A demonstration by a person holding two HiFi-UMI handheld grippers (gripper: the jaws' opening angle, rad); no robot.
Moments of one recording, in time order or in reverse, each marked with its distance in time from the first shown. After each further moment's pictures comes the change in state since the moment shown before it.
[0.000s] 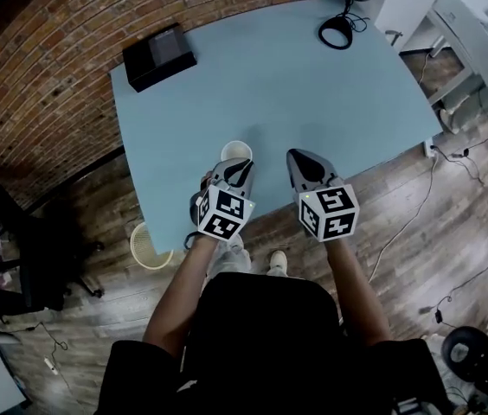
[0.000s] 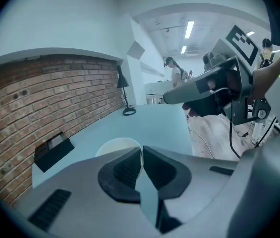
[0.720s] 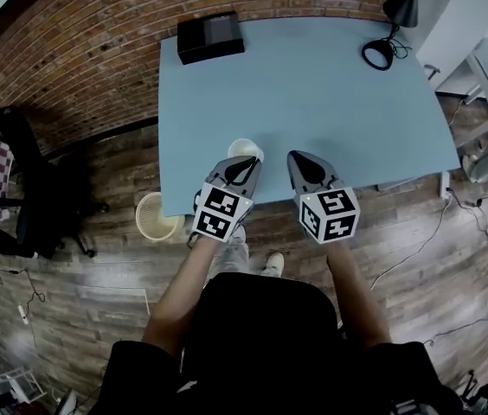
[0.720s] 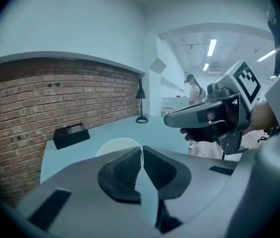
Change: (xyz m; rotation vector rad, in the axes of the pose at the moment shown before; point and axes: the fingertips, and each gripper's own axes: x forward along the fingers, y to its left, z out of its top) left arm -0.090 -0.012 0.001 -0.242 -0.111 0.163; right arm -0.022 0.072 -0.005 -0.076 -0.019 0.222
